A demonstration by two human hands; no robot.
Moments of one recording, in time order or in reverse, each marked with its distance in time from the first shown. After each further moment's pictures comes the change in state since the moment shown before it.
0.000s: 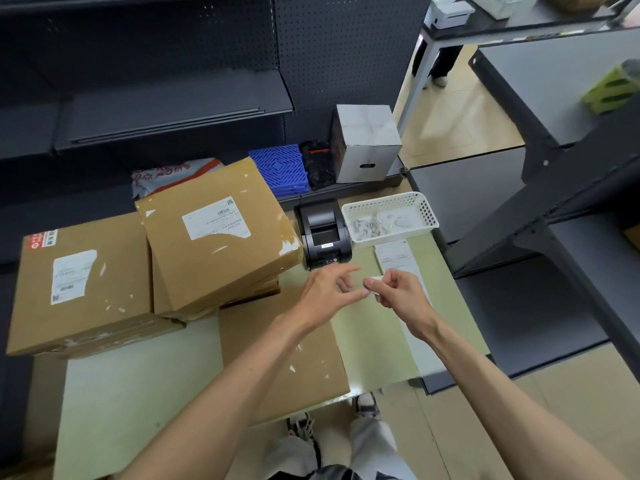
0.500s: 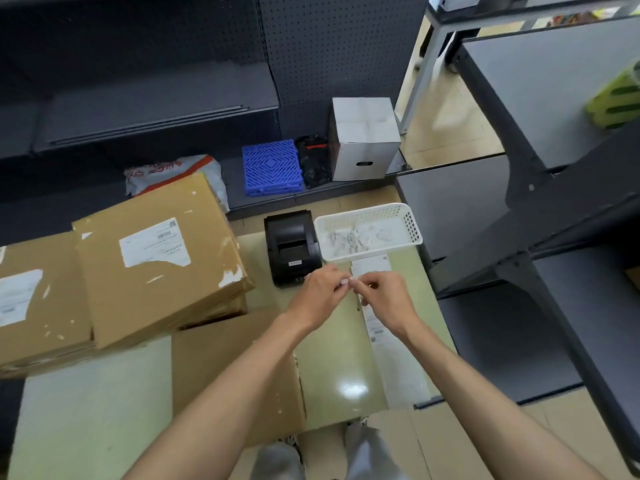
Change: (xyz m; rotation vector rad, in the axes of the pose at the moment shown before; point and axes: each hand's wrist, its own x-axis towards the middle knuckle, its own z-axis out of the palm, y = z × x) left_hand 0.101 0.008 0.066 0.291 0.048 0.052; right_hand 0.082 0.000 -0.069 -0.483 -0.008 -0.132
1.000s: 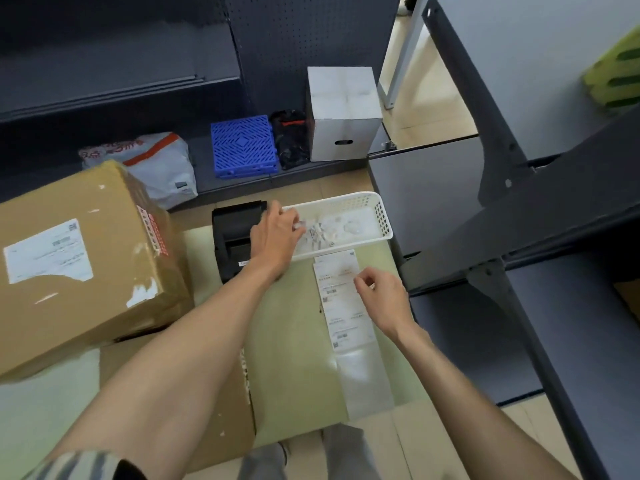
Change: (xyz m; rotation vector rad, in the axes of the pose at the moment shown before) left_hand 0.132 -0.022 0.025 0.403 0.183 -0.260; right_hand 0.041 0.083 -0.045 -0.180 0.051 0.113
